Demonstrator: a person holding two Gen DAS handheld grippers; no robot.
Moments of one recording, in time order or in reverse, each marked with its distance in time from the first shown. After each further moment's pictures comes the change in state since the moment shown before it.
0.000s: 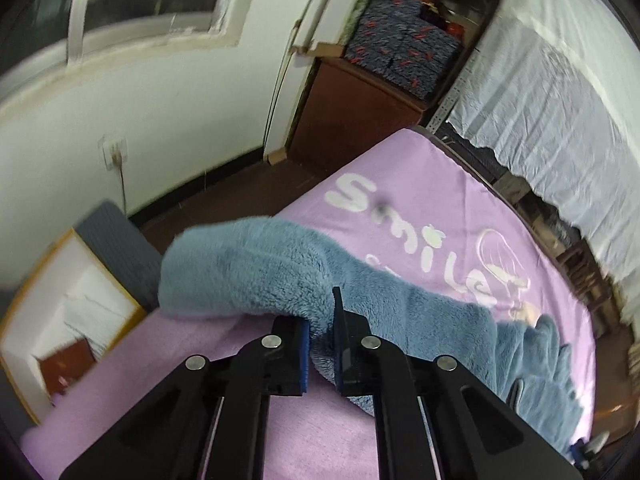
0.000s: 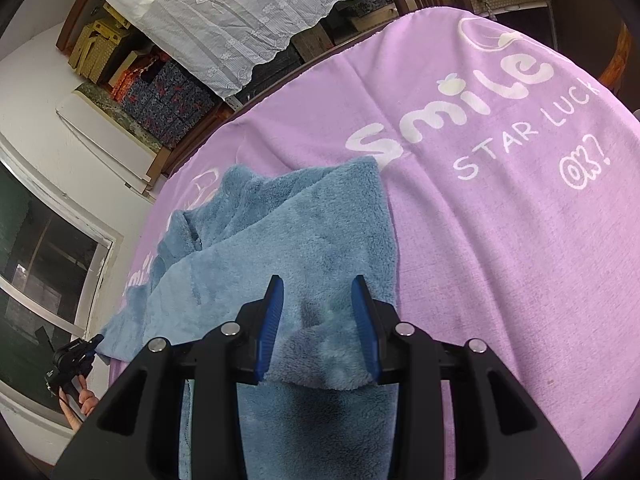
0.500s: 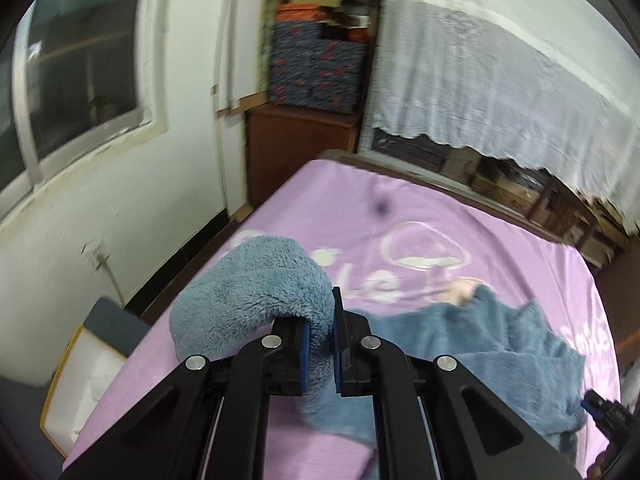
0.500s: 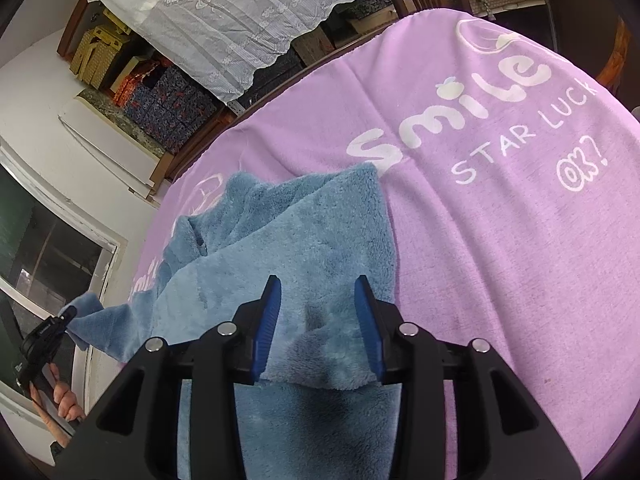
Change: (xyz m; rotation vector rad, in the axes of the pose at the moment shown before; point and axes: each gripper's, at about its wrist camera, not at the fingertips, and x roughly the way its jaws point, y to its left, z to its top) left arm -0.063 -0.140 -0.017 0.327 -0.122 -0.028; right arm -0.008 0.002 0.001 0.013 -0.011 0.013
